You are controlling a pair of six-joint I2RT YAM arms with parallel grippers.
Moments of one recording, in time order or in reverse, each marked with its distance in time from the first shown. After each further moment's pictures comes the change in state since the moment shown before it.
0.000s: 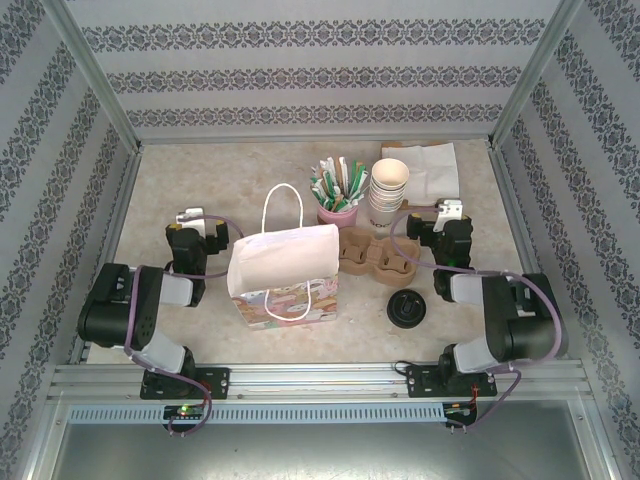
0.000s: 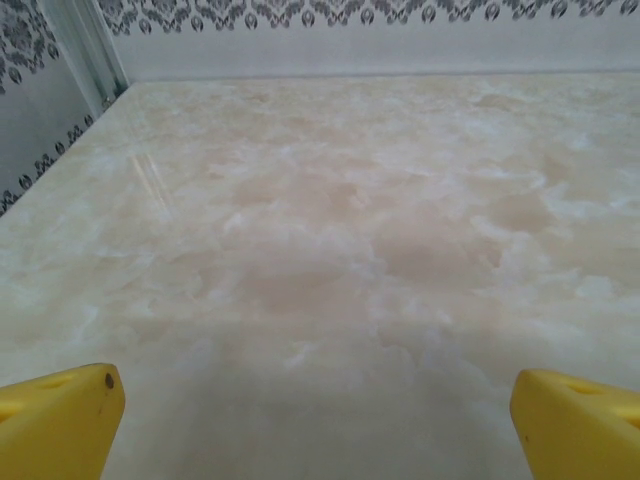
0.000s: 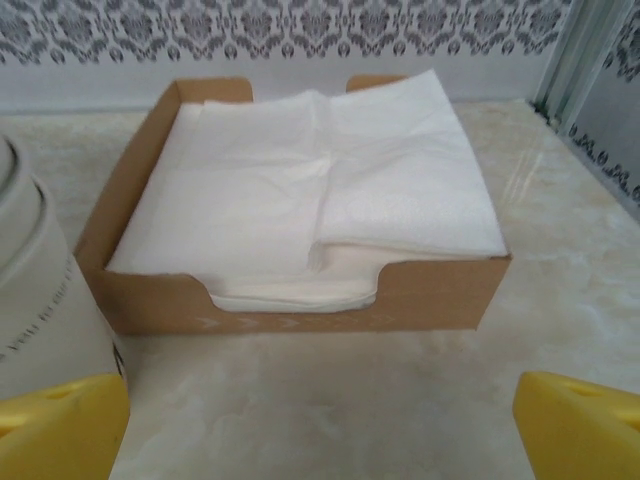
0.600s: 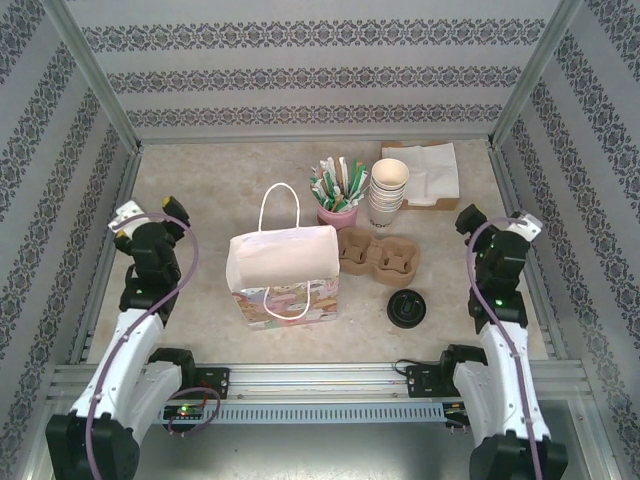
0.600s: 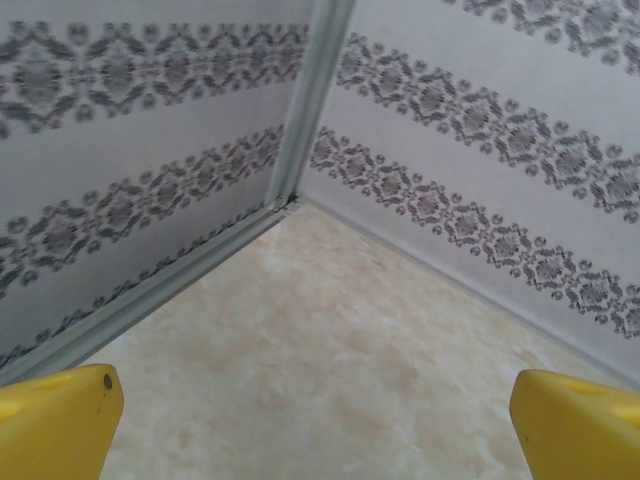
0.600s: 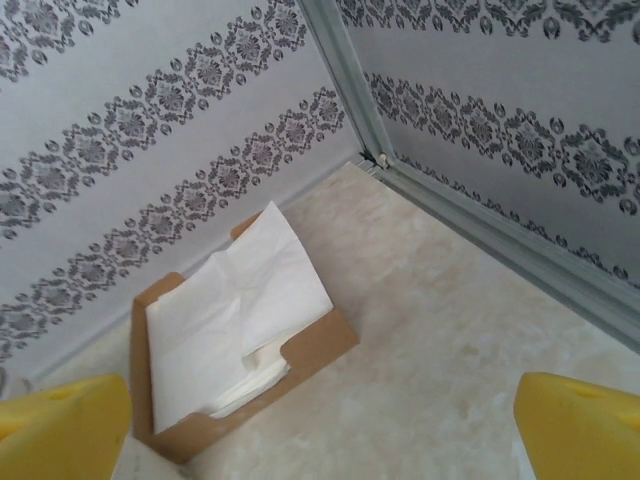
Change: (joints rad) left arm 0.015 -0.760 0.246 -0.927 -0.312 -0.431; right arm -0.200 -0.781 0.149 -0.895 0.053 0.481
